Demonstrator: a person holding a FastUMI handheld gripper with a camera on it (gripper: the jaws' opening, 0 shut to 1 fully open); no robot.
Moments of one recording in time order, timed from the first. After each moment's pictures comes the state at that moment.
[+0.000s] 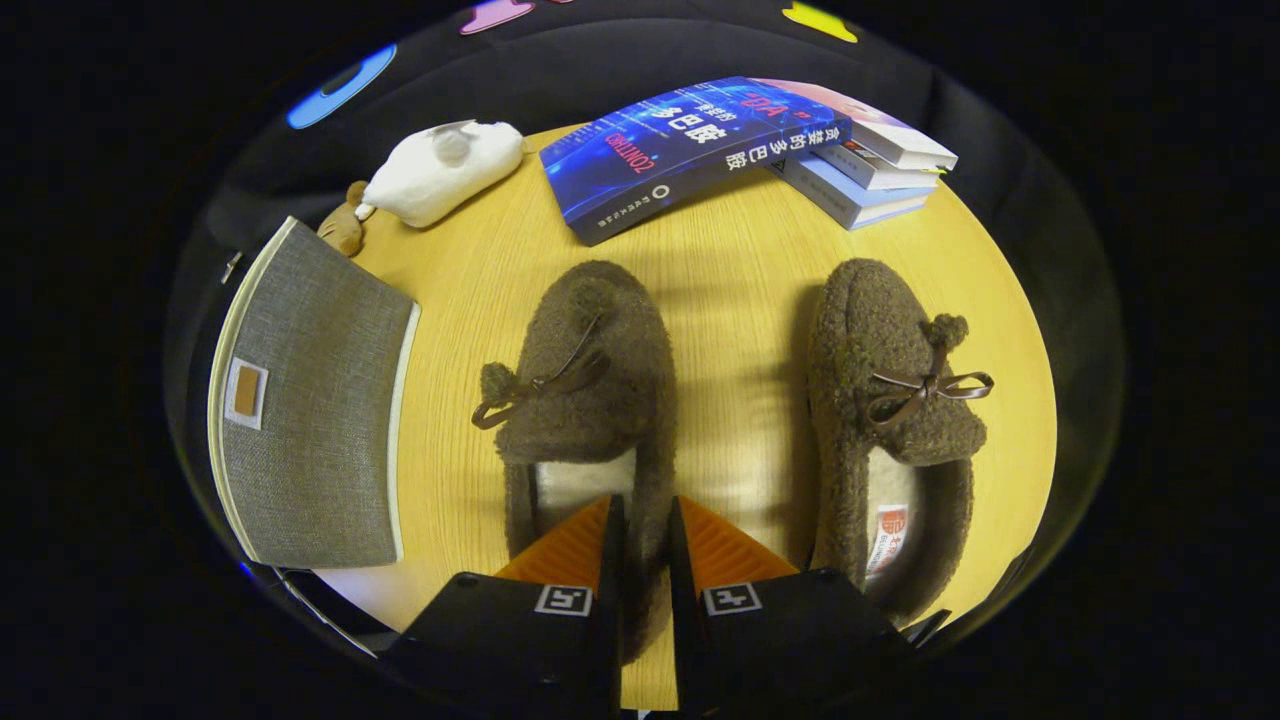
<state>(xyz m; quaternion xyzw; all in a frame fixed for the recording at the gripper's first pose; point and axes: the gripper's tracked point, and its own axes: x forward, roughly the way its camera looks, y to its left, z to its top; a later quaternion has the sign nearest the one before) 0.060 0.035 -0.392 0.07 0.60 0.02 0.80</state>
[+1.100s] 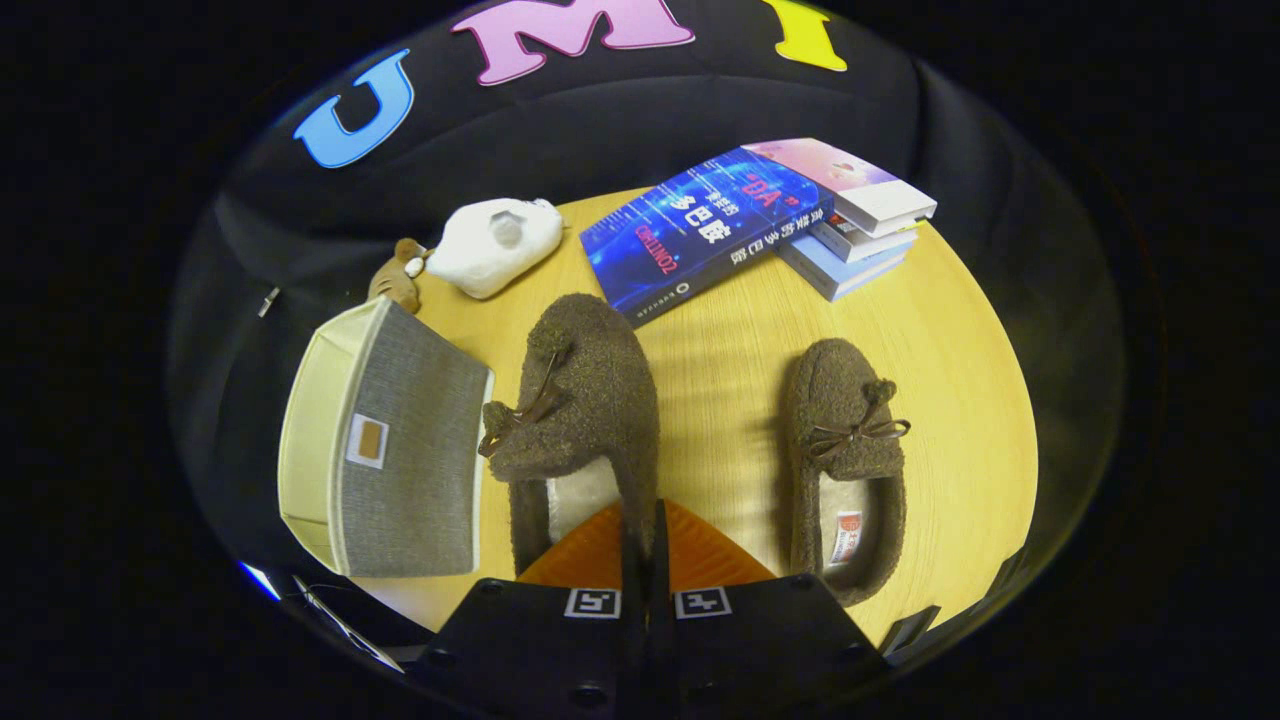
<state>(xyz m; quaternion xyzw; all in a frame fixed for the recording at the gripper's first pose) 0.076 0.052 -0.285 0.10 0.52 0.05 0.85</state>
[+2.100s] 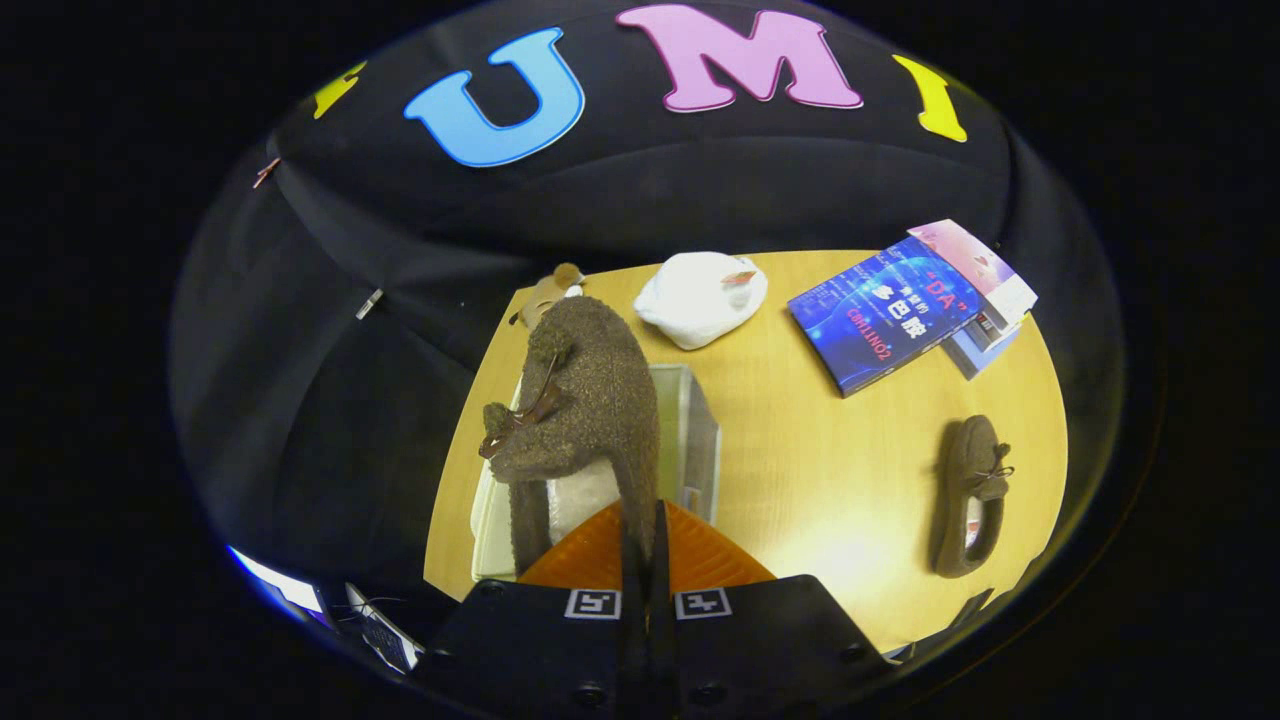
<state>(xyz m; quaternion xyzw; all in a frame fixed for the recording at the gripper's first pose) 0.099 0.272 -0.194 0.11 0.50 0.14 0.85</state>
